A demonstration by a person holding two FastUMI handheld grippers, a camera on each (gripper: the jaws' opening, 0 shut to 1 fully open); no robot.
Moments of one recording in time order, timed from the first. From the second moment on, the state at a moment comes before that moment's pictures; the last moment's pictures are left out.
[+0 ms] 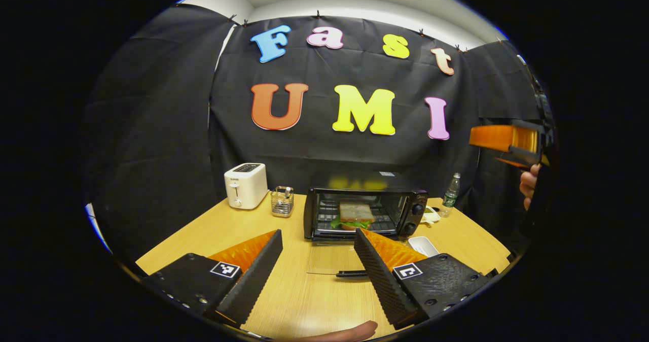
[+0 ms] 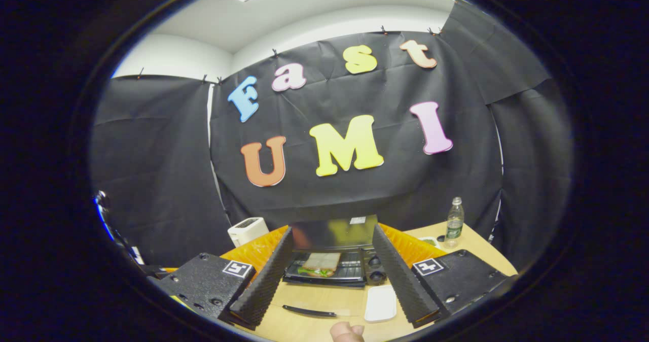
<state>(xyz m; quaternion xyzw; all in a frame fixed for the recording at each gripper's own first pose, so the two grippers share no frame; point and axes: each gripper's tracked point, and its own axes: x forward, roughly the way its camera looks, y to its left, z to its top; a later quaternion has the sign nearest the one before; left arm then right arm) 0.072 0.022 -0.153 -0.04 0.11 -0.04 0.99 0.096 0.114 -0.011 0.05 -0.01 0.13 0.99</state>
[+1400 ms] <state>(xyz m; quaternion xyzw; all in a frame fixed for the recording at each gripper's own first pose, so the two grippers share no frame) 0.121 -0.093 -0.353 -0.01 0.37 -0.07 0.93 0.046 -0.029 0.042 0.02 -0.09 0.04 1.00</state>
